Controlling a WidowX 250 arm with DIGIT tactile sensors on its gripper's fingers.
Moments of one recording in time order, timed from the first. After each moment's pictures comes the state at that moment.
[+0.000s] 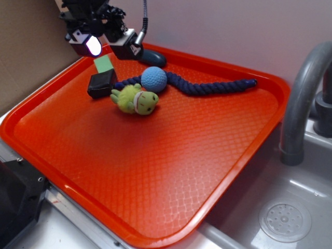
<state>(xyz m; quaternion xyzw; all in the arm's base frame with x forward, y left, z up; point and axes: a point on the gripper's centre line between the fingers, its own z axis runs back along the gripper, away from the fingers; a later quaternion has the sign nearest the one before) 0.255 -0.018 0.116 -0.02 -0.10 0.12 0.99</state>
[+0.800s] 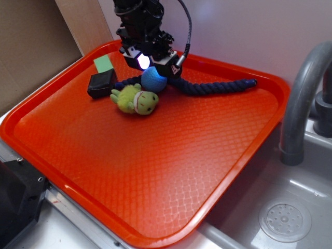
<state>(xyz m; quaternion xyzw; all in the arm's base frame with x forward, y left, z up) 0.312 -0.029 0.052 -0.03 -0.05 0.03 1.00</state>
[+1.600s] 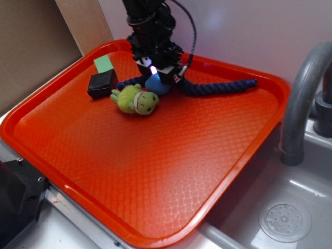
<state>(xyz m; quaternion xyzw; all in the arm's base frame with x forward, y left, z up) 0.304 -0.057 0.045 -0.01 -0.04 -0.01 1.00</state>
